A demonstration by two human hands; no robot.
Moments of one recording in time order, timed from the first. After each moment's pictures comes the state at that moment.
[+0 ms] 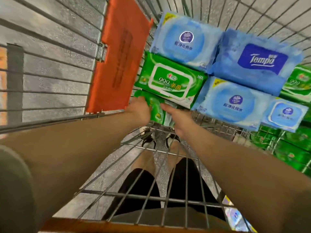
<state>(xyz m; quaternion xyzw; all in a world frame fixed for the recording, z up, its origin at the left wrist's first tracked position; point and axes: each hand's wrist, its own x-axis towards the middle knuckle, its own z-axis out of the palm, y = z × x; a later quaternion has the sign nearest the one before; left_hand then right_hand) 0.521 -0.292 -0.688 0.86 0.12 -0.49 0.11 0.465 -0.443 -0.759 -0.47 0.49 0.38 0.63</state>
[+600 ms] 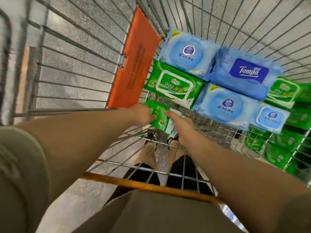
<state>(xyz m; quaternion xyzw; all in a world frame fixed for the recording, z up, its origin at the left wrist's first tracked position) 0.533 -0.278 -0.609 0.78 0.03 -0.62 0.10 0.469 -0.438 -0.651 -0.52 0.53 0.39 0.54</state>
